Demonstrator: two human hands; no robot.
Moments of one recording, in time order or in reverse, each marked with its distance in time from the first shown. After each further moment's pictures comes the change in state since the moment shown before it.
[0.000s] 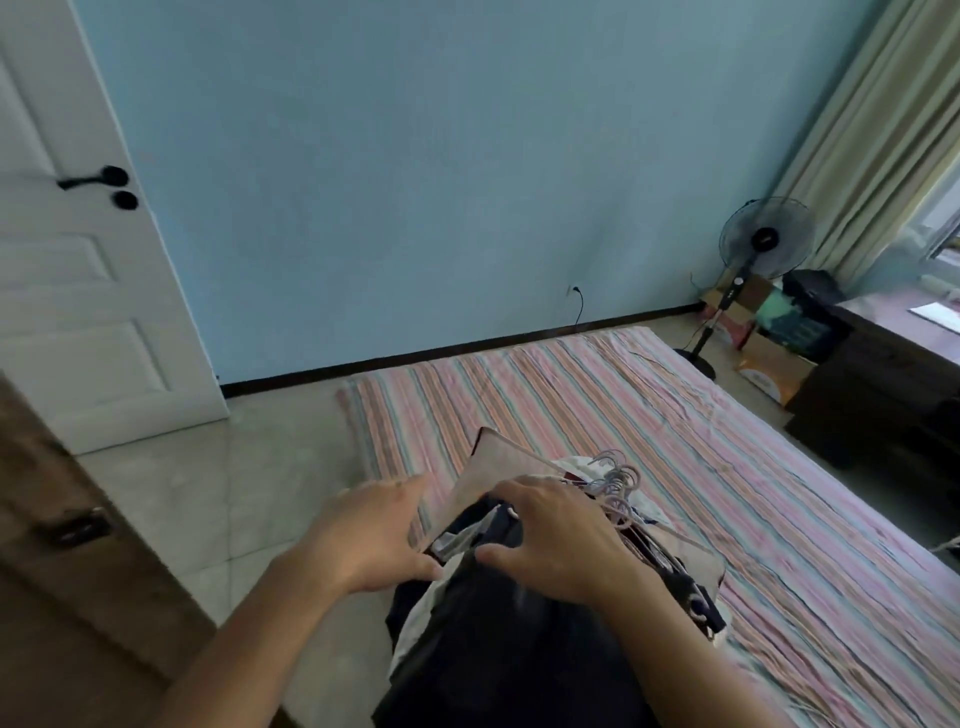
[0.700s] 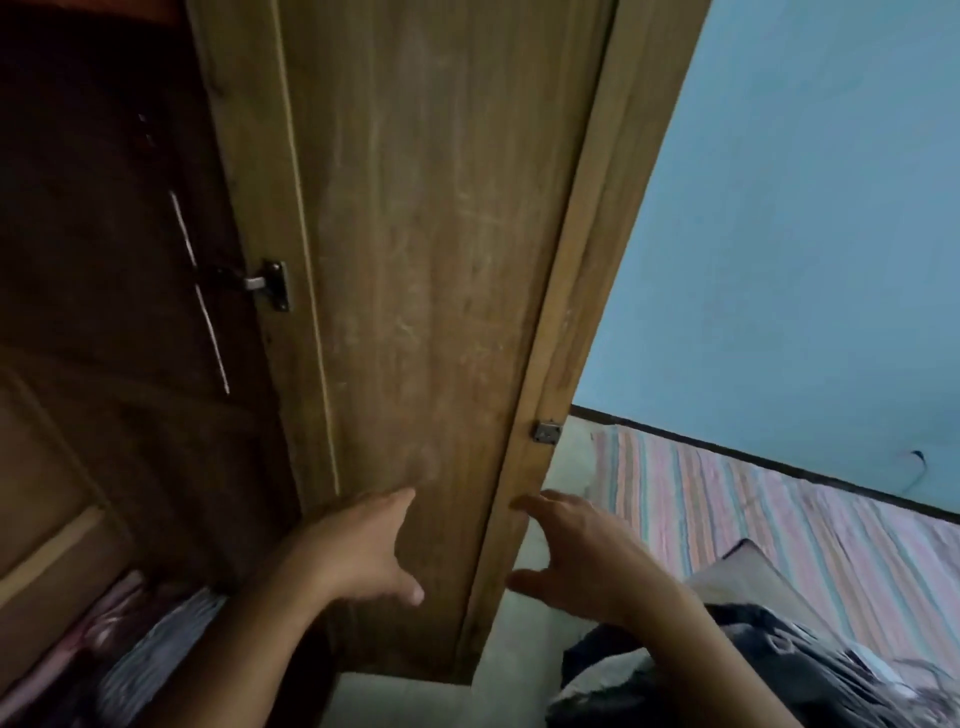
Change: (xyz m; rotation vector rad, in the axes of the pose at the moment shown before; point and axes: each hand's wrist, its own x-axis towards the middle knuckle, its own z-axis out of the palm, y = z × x) left_hand -0.325 -0.159 0.024 -0.477 0.155 -0.675; right_hand -0.030 -0.283 0.028 -0.075 -0.184 -0.690
